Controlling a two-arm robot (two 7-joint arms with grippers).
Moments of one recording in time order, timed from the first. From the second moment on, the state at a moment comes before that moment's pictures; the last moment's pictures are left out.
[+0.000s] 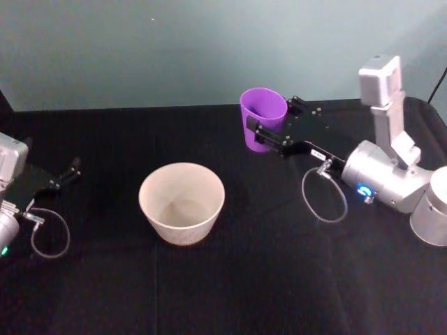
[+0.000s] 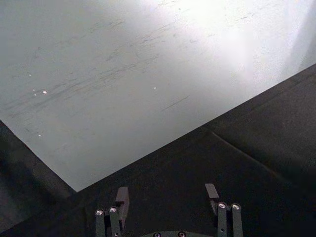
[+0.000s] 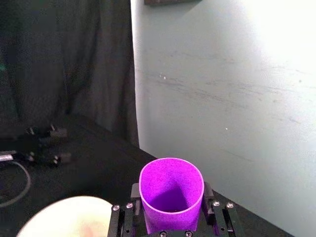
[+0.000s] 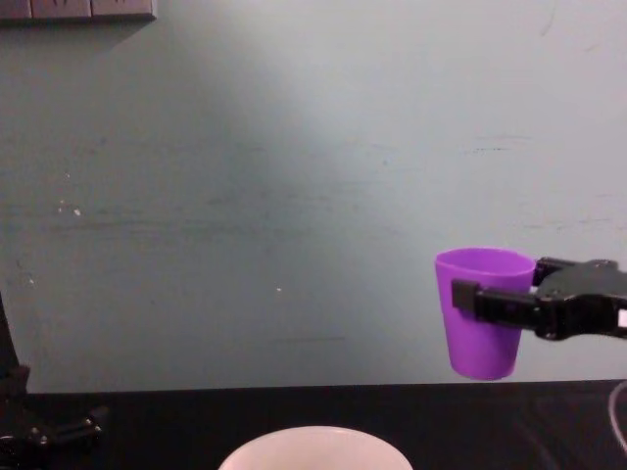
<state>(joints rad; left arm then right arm) -0.20 0.60 0.45 -1.41 -0.25 -0.12 0.03 0.28 0.50 -0.35 -1.54 0.42 0.00 0.45</state>
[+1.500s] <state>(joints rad) -0.20 0.60 0.45 -1.41 -0.25 -0.12 0.03 0.32 0.55 -0.56 -1.50 -0.67 -0.33 0.11</state>
